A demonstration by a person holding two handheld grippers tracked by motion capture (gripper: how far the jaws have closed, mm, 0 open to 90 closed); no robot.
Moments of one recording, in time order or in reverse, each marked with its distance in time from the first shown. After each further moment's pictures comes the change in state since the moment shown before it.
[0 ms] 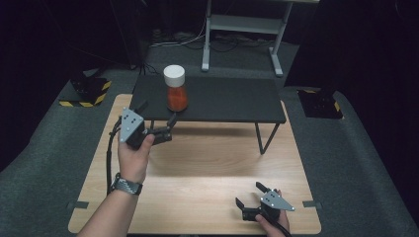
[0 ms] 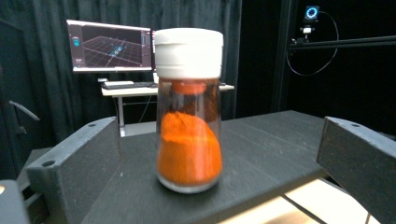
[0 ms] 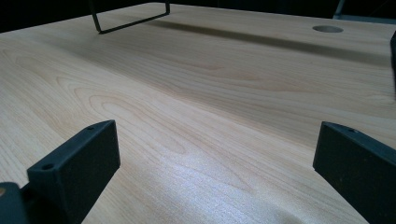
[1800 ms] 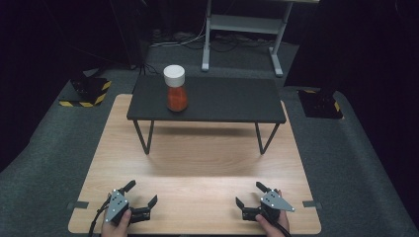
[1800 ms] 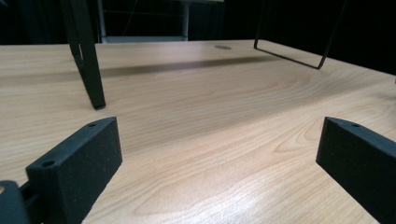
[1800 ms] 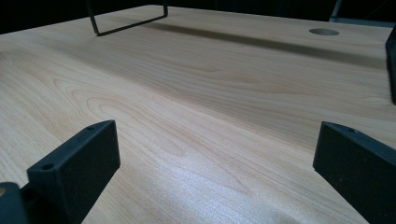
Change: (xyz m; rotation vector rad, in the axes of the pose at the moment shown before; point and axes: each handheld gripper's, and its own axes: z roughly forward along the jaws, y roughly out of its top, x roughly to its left) left arm 0.012 -0.153 -0.138 0.281 -0.054 -0.082; right arm 0.002 -0.002 0.000 -0.011 -0.010 -0.001
